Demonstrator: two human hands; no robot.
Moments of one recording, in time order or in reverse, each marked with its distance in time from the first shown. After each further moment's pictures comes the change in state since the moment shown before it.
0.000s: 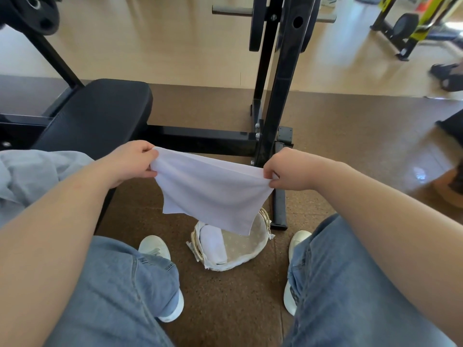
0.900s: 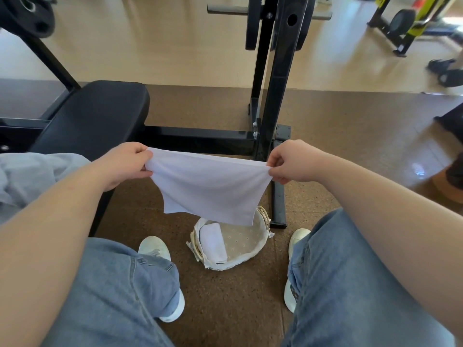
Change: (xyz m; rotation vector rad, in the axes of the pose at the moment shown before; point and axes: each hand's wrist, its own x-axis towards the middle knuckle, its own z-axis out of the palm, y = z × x) left_hand 0.004 -0.009 -0.002 -0.078 0.009 -0.037; right_hand -0.002 0.015 -0.001 0.491 0.085 0.224
